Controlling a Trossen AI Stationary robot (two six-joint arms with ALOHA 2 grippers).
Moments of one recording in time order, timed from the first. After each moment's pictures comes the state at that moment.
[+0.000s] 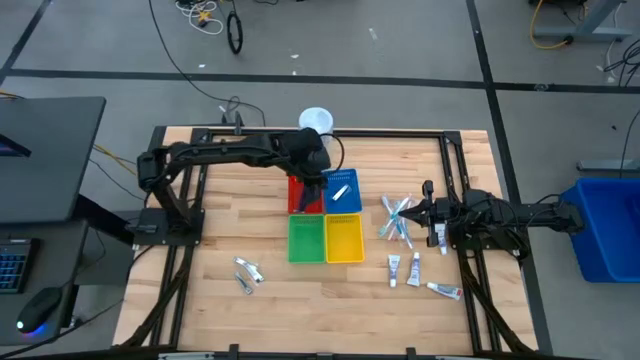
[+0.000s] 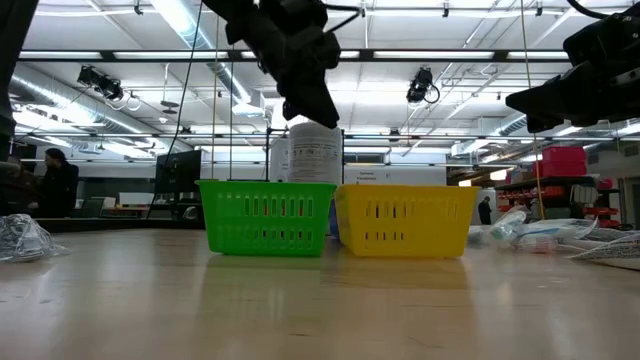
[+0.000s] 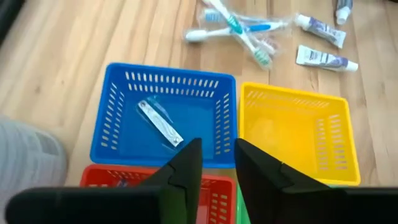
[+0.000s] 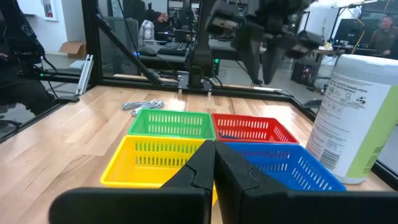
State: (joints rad) left arm 0.29 1.73 1.42 -0.54 0.21 0.02; right arm 0.01 0.07 0.01 0.01 0.00 -0.09
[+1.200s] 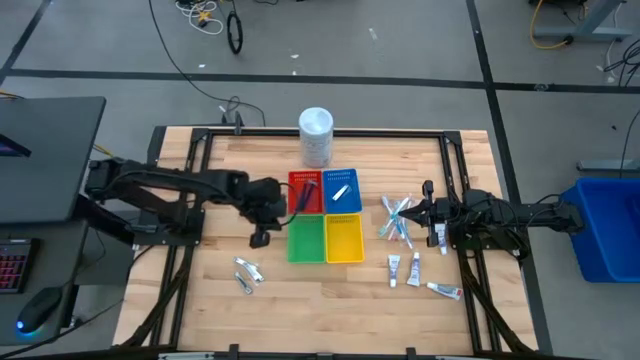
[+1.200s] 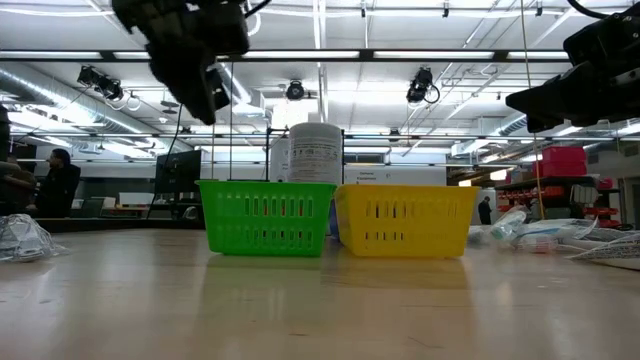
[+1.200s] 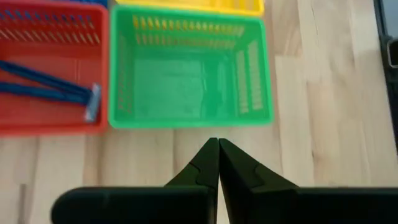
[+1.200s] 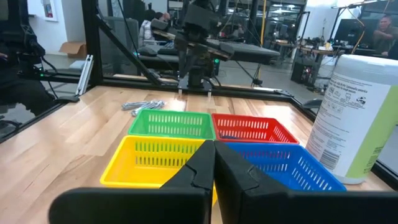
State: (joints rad) left arm 0.01 1.31 0.94 -0.63 0.19 -0.09; right arm 0.01 0.07 0.01 0.01 0.00 -0.09
